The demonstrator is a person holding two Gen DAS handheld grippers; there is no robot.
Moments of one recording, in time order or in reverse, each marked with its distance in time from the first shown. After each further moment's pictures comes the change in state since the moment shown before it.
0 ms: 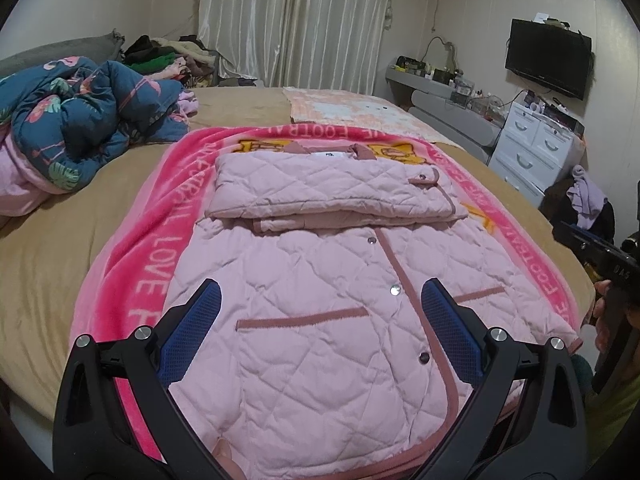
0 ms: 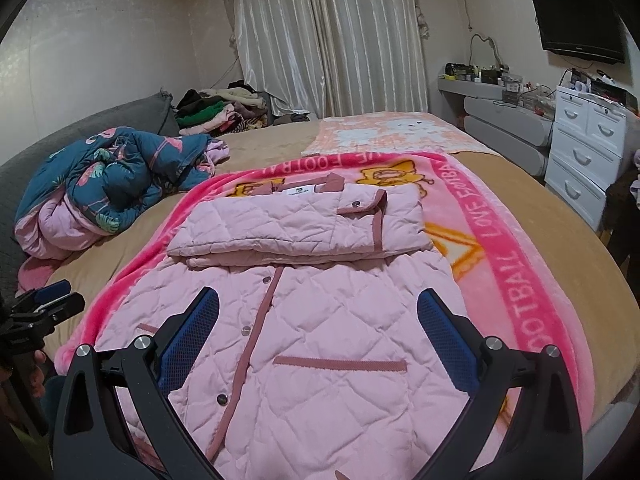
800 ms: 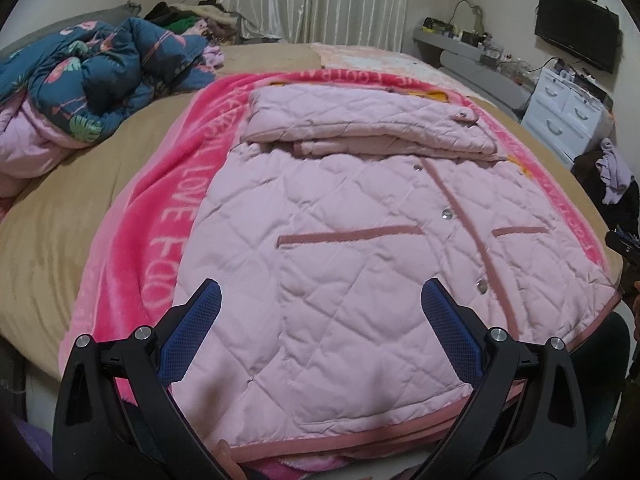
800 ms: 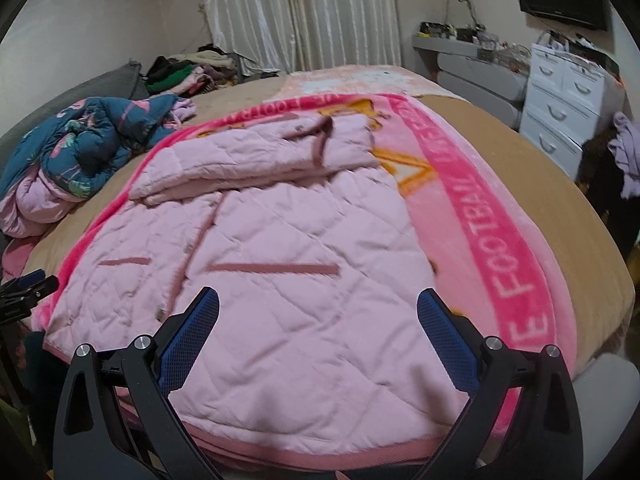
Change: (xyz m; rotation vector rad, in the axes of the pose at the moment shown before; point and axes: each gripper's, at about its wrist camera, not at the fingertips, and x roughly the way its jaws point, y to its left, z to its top) left arm 0.018 0.030 -0.057 -0.017 0.151 0.104; right arm -0.003 -0.062 -0.069 0.055 0.166 -0.099
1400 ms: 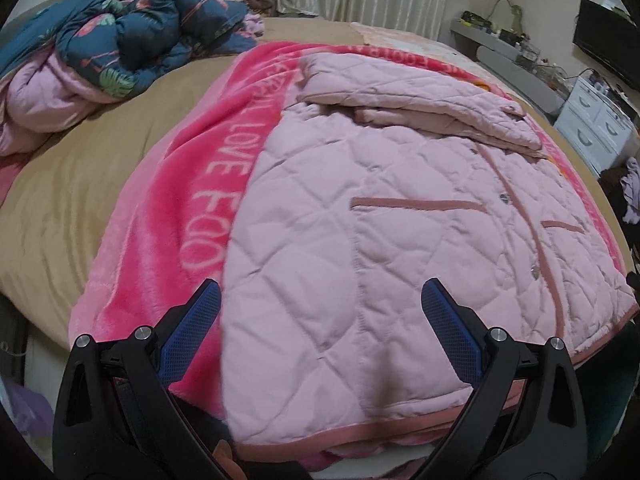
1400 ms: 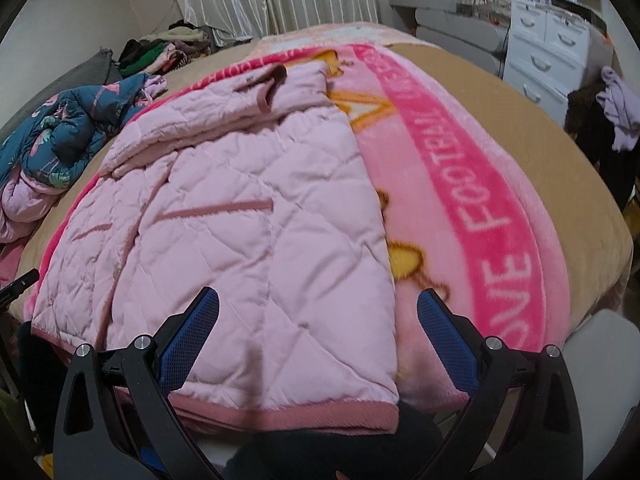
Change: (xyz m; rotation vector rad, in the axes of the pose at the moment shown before) left arm 0.014 0.052 -0.019 -0.102 0.079 0.068; right arm 0.017 -0.051 -0.032 0.074 0.161 -0.012
